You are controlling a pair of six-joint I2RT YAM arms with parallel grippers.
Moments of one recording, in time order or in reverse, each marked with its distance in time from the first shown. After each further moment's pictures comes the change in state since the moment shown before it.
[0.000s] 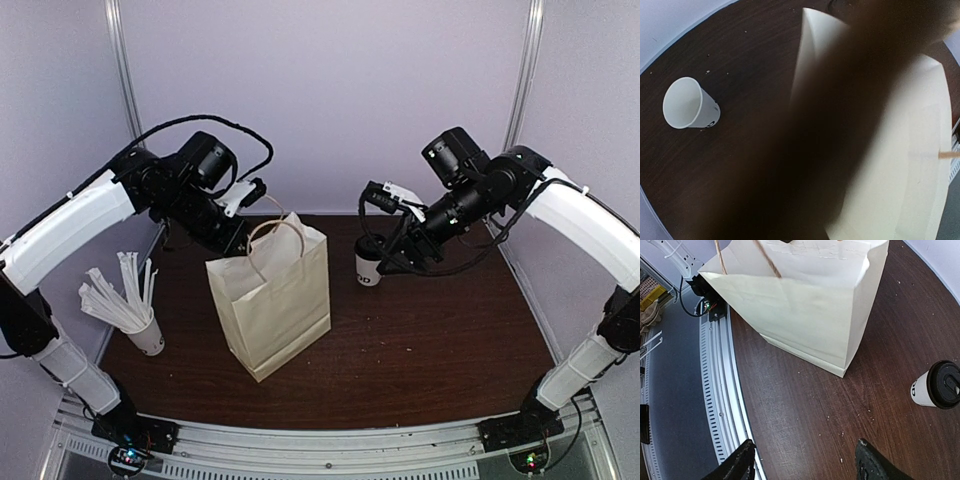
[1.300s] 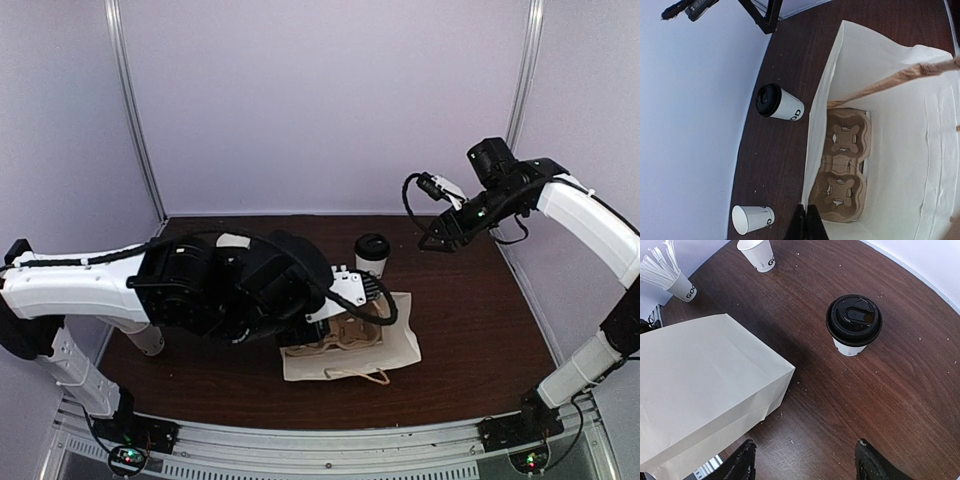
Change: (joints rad) left arm -0.706 0.039 -0.122 0.346 -0.651 0.482; right arm -0.343 -0.042 -0.163 0.098 0.055 0.049
